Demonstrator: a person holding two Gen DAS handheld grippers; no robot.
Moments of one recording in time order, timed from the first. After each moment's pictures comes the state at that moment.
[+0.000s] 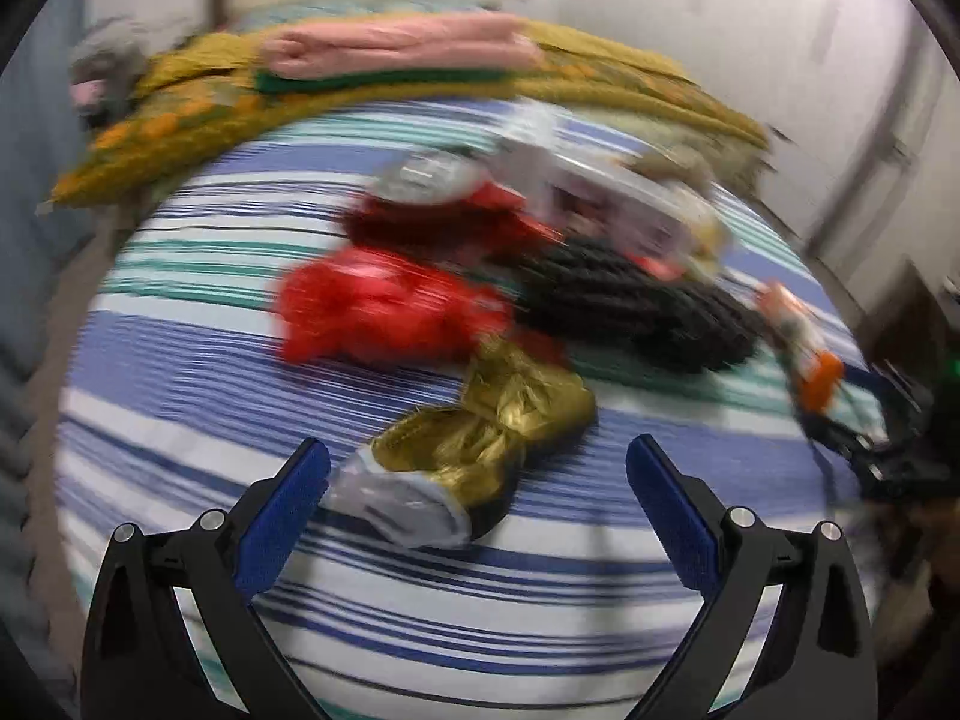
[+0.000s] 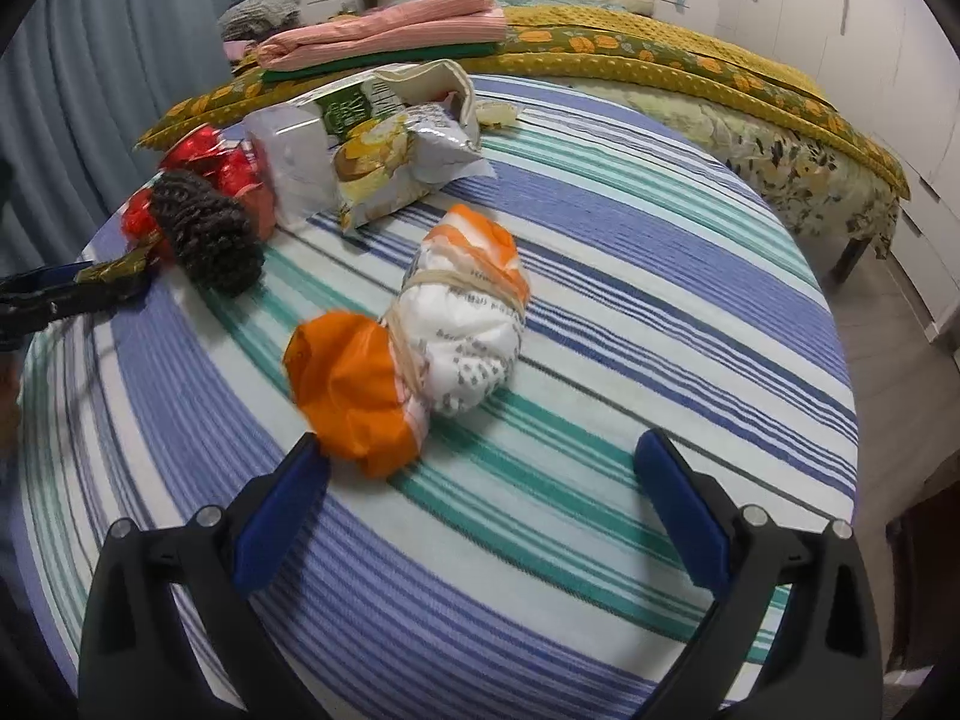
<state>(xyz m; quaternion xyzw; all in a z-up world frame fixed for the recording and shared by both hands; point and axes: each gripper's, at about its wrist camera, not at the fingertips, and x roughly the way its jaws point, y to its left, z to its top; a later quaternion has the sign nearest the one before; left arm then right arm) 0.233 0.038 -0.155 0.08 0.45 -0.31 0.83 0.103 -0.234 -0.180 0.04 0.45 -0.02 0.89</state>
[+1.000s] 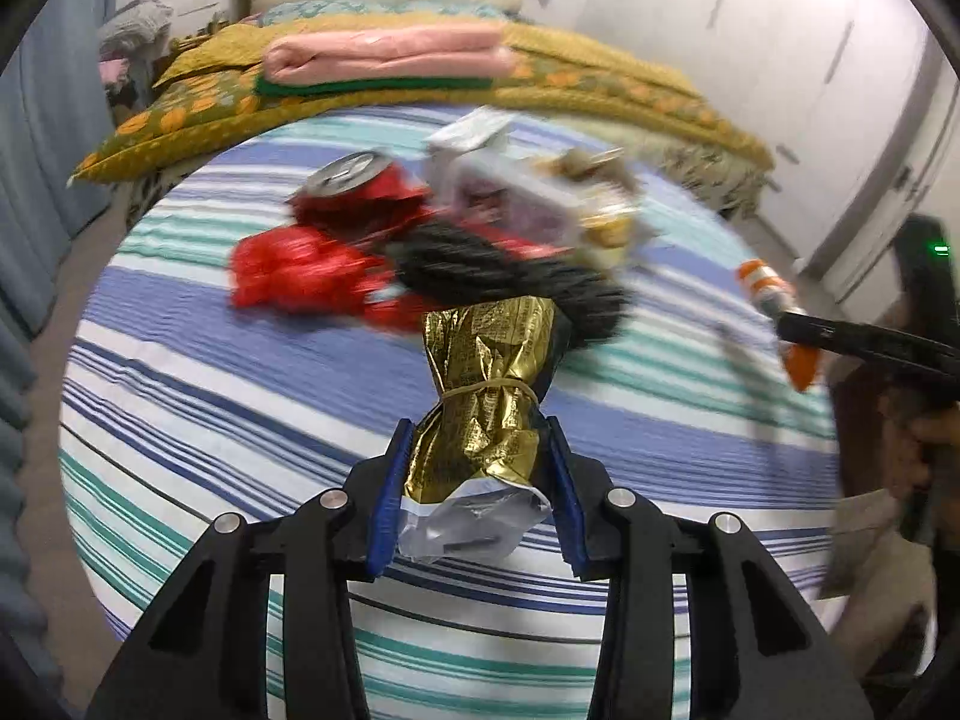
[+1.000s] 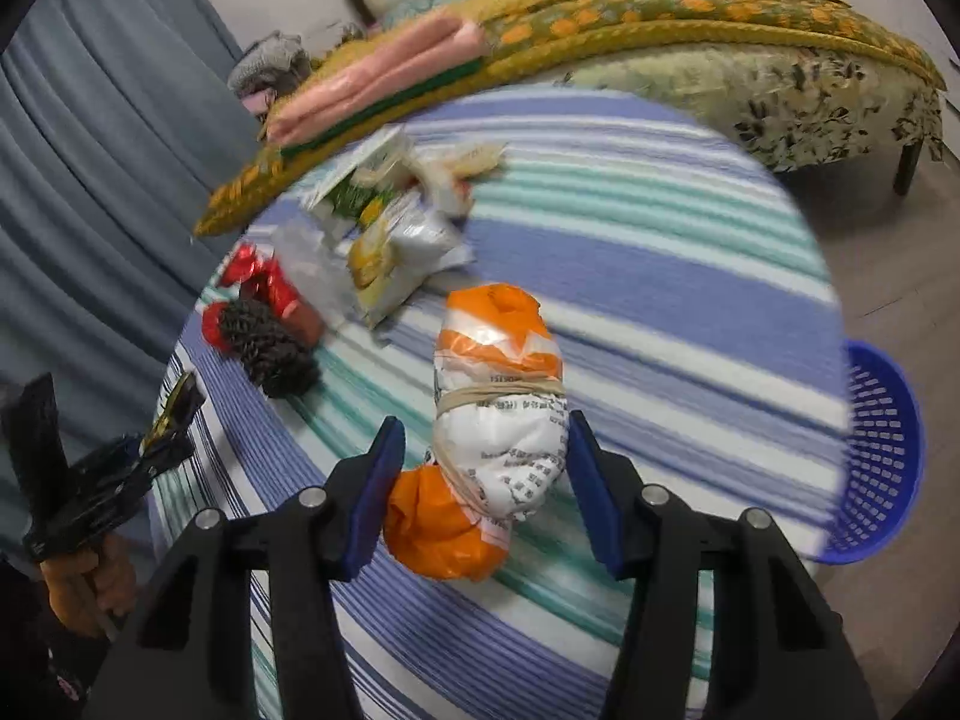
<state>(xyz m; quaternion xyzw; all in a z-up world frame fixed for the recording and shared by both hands) 0.159 0.007 -0.120 0.04 0.46 -0.27 0.85 0.119 -0.315 -0.128 0.20 0.47 0.05 0.86</state>
